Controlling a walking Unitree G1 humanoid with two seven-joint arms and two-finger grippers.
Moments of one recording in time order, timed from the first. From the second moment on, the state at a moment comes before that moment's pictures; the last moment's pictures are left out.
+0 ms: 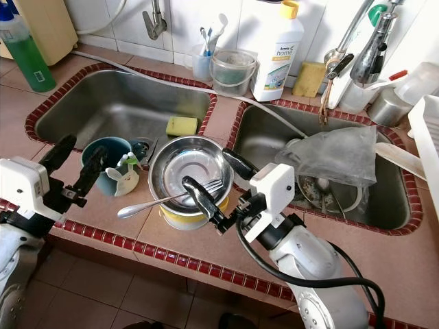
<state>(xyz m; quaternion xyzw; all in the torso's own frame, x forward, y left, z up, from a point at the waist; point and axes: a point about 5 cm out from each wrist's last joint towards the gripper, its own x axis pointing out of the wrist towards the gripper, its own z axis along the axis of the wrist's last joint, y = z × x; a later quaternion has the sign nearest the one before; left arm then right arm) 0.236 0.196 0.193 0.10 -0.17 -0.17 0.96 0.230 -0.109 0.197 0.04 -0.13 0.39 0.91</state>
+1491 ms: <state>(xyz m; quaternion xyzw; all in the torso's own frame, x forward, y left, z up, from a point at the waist) 0.250 0.165 0.183 0.14 -0.17 -0.28 0.93 0.212 -0.103 0.203 0.04 -0.10 0.44 0.89</state>
